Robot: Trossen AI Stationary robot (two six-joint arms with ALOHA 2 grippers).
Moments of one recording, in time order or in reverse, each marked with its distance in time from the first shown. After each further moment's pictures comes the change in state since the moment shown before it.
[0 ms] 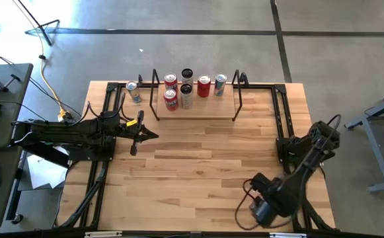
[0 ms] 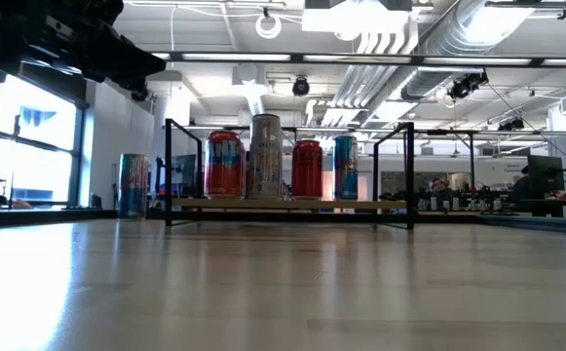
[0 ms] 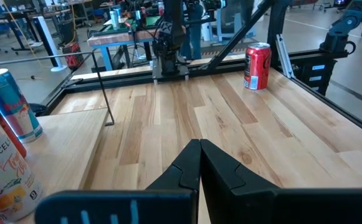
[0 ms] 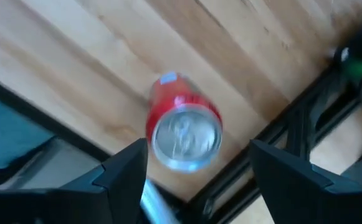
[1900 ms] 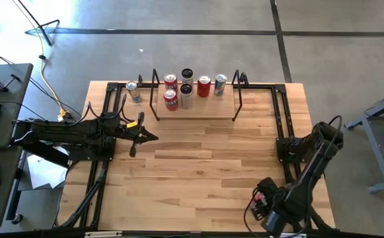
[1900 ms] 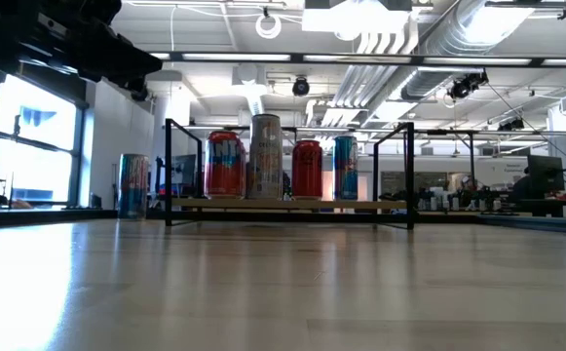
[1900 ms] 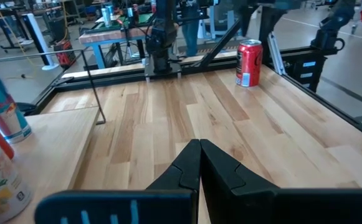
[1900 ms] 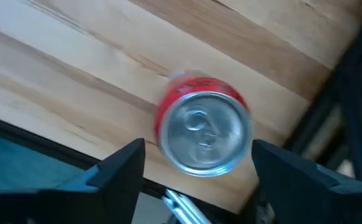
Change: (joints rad) left arm -0.028 0.000 0.000 -0.014 0.000 -0.002; right arm 0.102 -0.017 -0.137 0.178 0.073 0.381
